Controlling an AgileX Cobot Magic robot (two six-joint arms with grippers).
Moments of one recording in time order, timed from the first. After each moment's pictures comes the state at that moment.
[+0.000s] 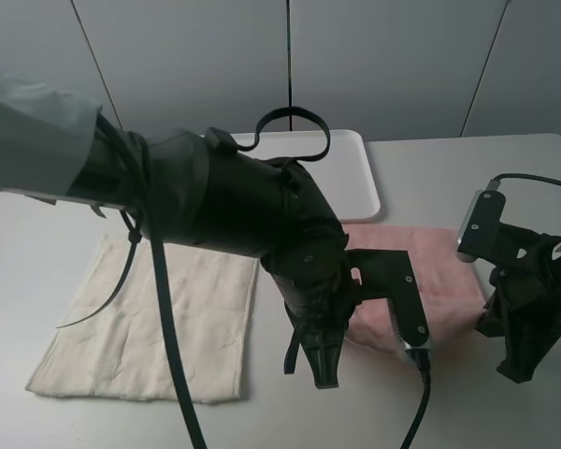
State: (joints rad) left arm -1.05 2.06 -1.29 0.18 0.58 0.31; right arm 0.23 1.41 -0.41 0.17 0.43 -0.85
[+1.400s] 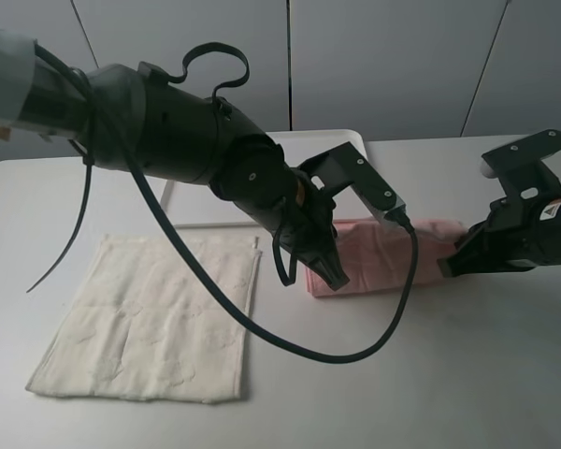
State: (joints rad) left arm -0.88 2.03 -1.29 0.12 0.35 0.14; right arm 0.23 1.47 -0.41 0.18 -0.03 -0.32
